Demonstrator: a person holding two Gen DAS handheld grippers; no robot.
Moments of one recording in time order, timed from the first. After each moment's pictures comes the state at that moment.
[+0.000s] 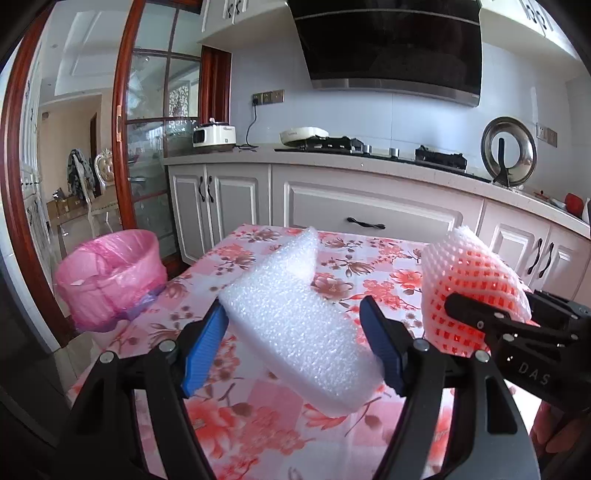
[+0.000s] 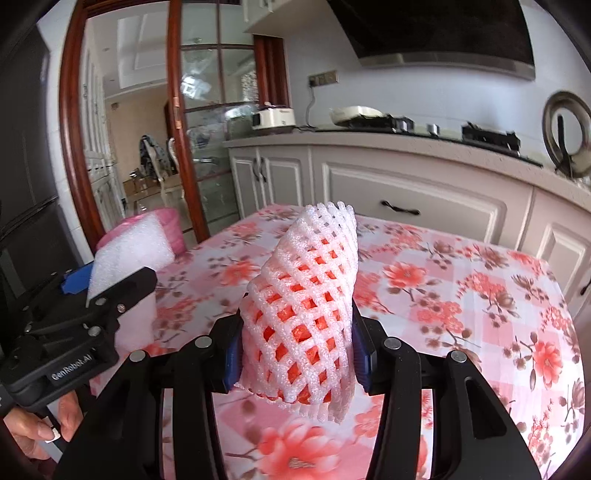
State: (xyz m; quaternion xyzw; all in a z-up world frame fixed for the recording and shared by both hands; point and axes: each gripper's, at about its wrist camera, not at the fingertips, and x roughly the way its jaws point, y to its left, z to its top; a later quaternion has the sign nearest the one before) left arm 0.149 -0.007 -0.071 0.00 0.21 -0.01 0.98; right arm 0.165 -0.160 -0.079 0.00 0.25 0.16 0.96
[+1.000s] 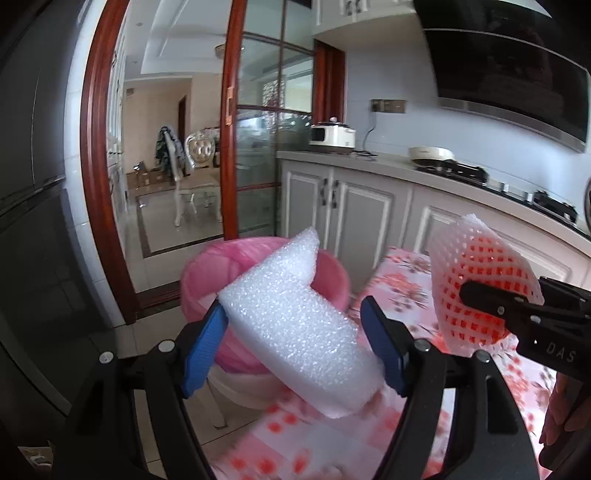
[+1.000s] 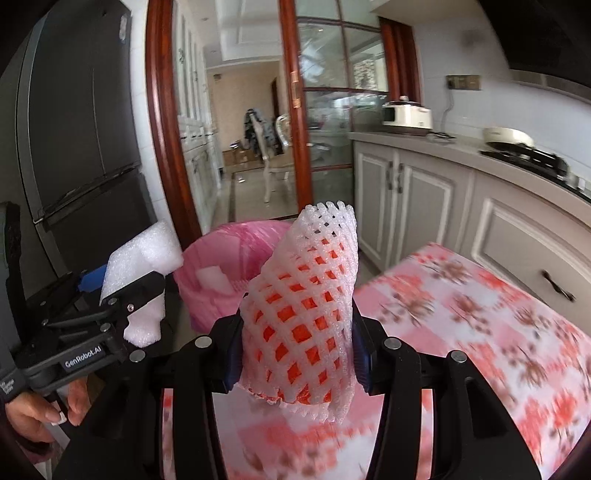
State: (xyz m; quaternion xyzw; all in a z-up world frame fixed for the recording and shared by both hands) left arm 0.197 0.217 -0.049 -0.06 0.22 0.16 0.96; right arm 0.315 0.083 -0.048 -0.06 0.26 0.37 0.89
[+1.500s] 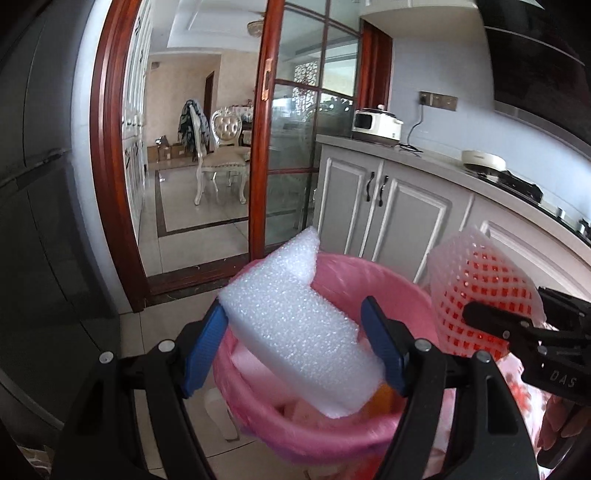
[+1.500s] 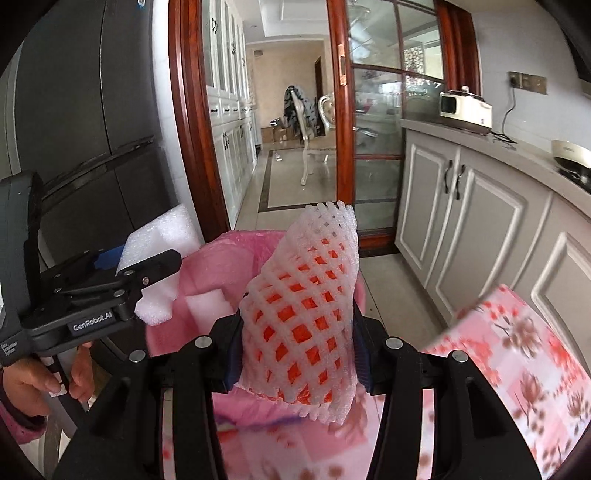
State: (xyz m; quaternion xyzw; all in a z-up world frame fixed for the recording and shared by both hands) left arm 0.302 0.349 -0.067 -0.10 0.24 0.21 0.94; right arm 0.424 0.191 -0.071 -0.09 0.28 0.43 0.85
